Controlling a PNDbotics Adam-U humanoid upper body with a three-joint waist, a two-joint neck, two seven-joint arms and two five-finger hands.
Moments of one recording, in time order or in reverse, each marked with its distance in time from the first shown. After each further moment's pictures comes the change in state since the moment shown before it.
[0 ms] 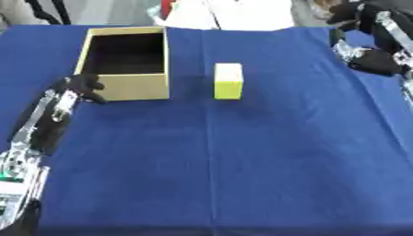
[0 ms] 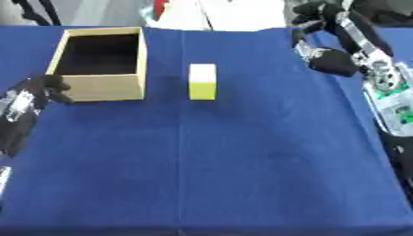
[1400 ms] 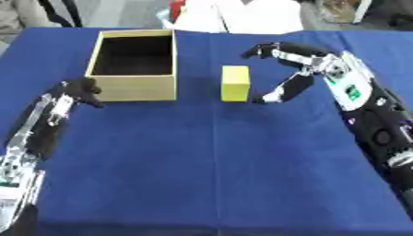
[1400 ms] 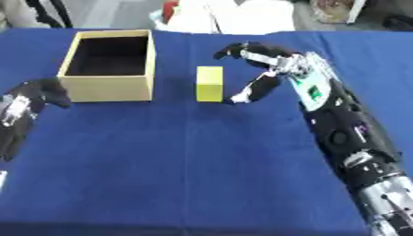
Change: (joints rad) left arm 0.006 0.000 -0.013 0.005 0.005 -0.006 -0.015; right arm -0.248 0.271 -0.043 0.483 0.524 -0.213 0.236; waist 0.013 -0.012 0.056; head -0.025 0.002
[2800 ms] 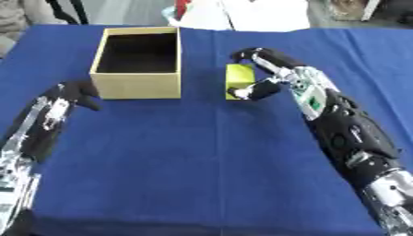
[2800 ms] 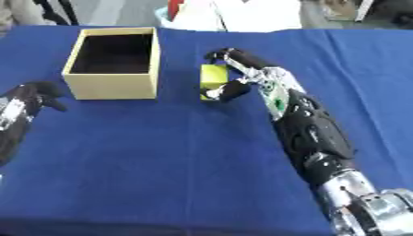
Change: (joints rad) left arm -0.005 -0.001 -0.011 0.000 -0.002 -0.004 -0.011; right arm -0.027 0.084 -0.098 0.149 0.292 0.153 -0.328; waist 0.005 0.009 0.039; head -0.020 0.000
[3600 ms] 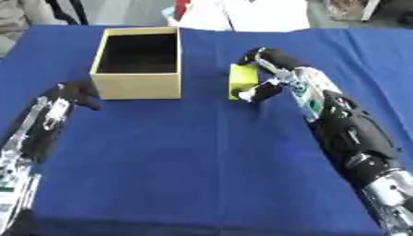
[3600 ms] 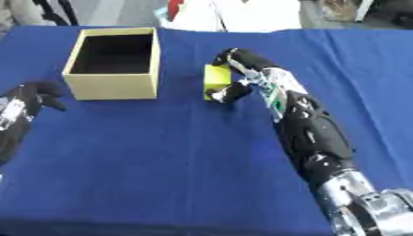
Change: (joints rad) left arm 0.000 0.000 0.000 0.000 0.000 0.000 0.000; right arm -0.001 -0.002 -0.012 -0.011 0.097 0.039 -0.123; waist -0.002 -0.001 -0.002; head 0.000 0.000
